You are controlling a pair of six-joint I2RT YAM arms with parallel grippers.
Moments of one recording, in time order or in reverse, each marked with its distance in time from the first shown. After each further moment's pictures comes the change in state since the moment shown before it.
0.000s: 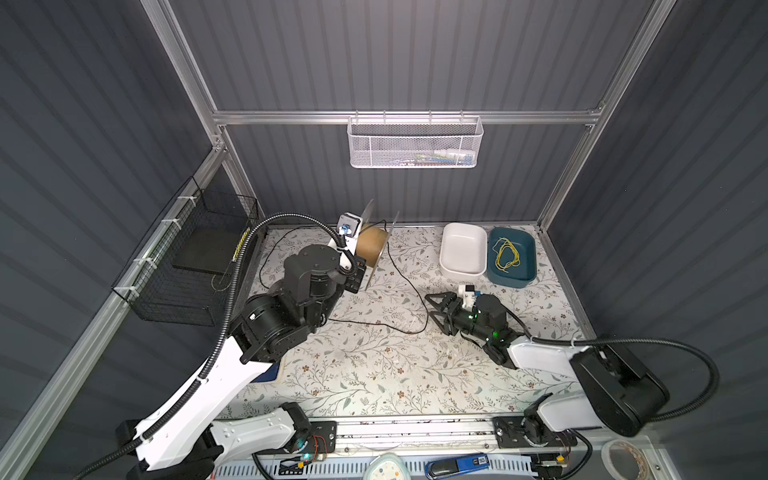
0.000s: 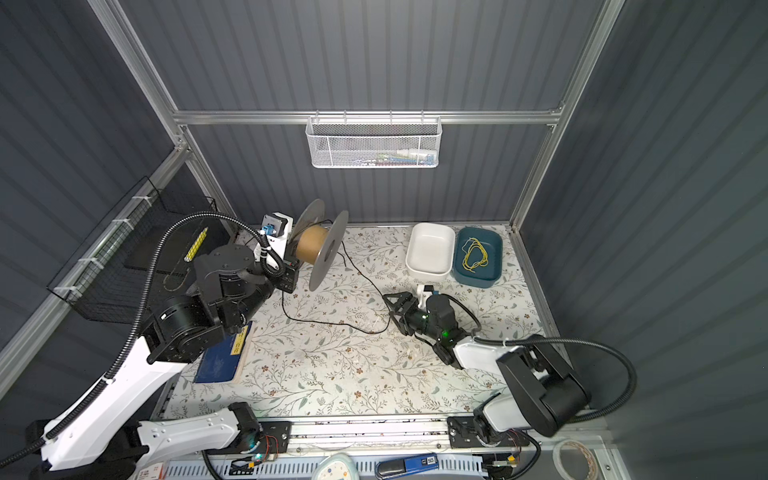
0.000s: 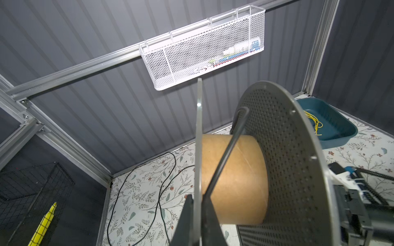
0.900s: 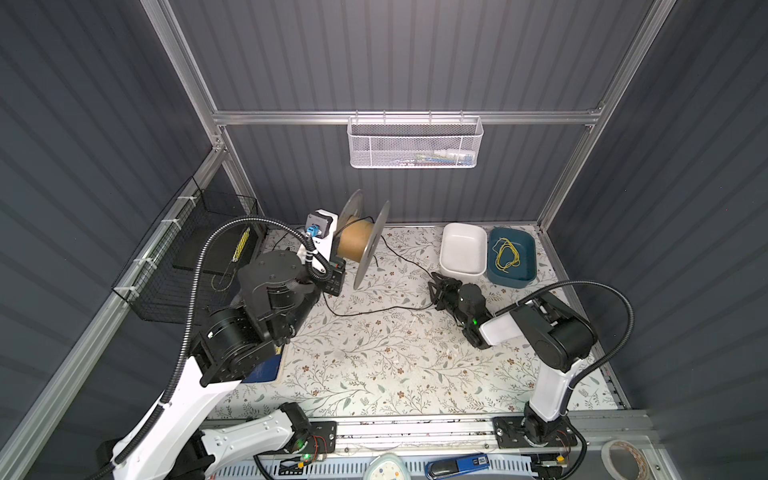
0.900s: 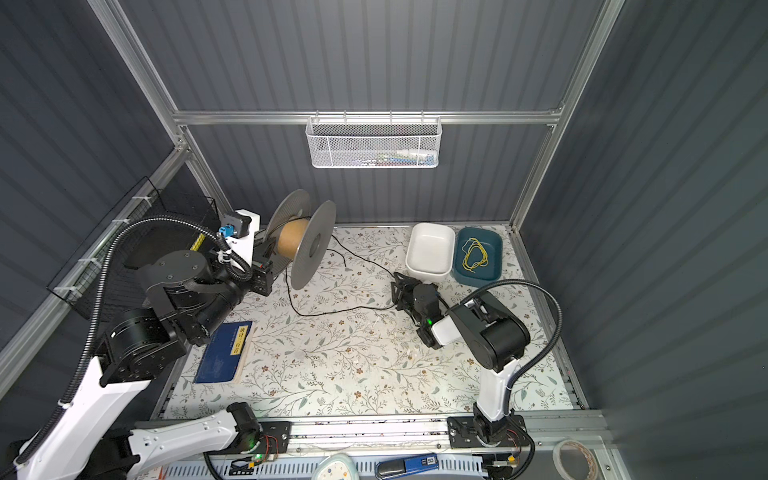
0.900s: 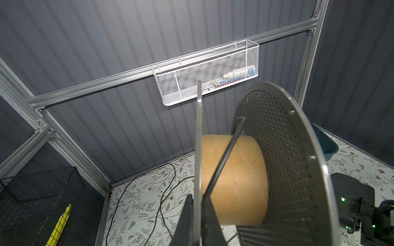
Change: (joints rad) left arm 0.000 -0.102 0.062 -0.058 0.019 0.003; right arm -0.054 0.349 0.205 0.247 0.354 0.378
